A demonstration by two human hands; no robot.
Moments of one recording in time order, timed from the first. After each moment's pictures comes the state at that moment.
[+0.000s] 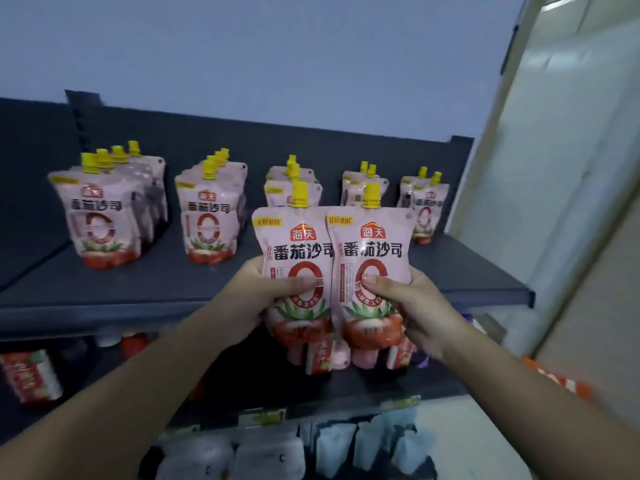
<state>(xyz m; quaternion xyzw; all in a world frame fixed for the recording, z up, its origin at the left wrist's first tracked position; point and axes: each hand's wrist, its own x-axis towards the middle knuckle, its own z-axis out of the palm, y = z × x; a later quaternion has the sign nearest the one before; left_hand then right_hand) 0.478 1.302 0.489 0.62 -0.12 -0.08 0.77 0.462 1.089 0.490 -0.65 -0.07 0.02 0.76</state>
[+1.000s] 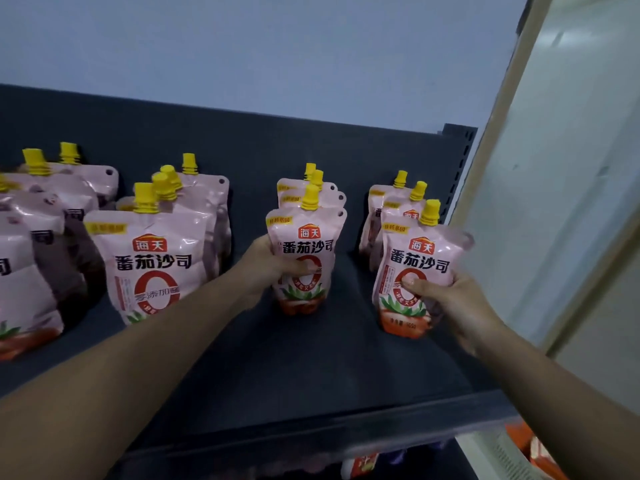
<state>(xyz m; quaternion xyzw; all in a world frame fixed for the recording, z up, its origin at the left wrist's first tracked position) 0.735 1.150 0.489 0.70 -0.10 -0.08 0.71 0.676 0.896 0.479 -0.69 0.02 -0.08 0.72</state>
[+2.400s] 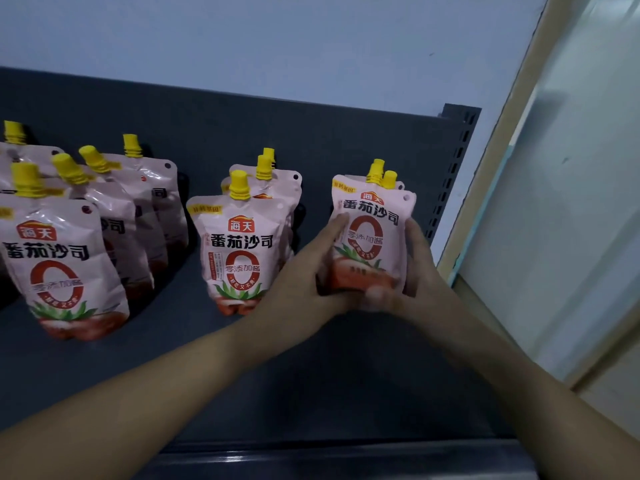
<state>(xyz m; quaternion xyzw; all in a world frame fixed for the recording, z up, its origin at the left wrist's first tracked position) 0.694 1.023 0.490 0.75 -0.24 0.03 0.61 0.702 0.849 0.490 -0.72 -0.23 0.03 0.66</state>
